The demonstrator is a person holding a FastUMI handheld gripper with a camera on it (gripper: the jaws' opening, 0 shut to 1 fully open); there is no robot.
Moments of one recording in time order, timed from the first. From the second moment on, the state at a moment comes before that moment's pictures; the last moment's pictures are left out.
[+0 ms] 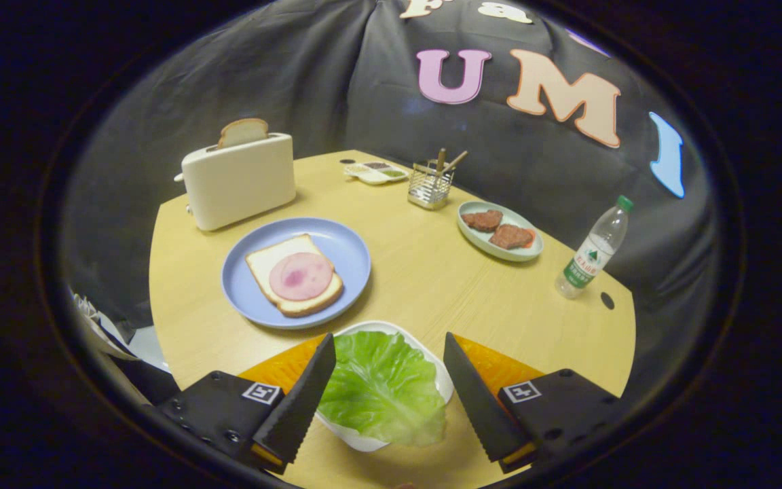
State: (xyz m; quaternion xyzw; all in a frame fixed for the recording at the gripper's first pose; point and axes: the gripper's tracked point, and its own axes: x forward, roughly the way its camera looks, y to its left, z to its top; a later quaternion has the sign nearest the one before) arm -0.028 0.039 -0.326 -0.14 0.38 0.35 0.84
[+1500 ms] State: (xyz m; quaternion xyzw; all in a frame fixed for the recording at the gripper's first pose) arm -0.051 0.035 -0.383 -0.11 0.50 0.30 0.81
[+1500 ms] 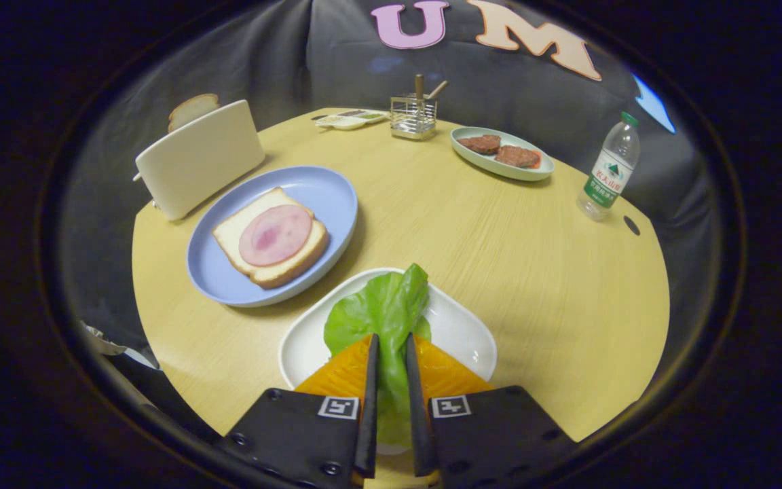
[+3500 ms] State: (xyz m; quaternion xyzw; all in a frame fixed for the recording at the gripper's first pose) arm -0.040 0.187 -0.281 -0.12 0.41 0.35 0.83
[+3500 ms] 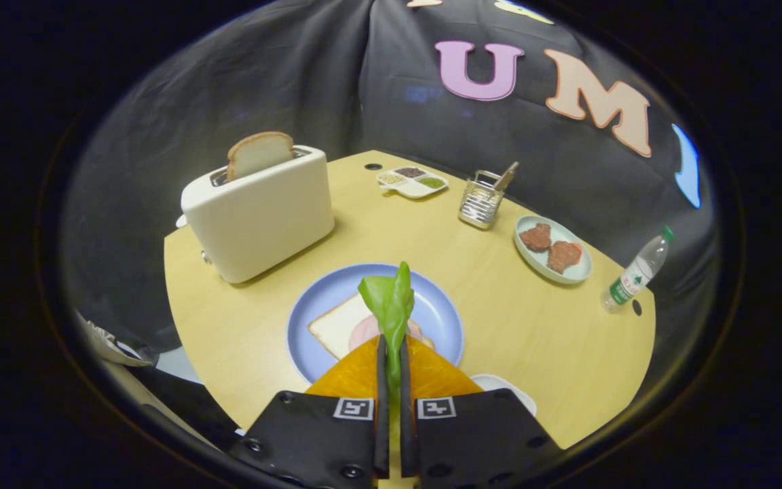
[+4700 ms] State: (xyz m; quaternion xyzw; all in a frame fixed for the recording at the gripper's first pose) arm -0.043 0.254 -0.321 -0.13 0.44 0.38 0.81
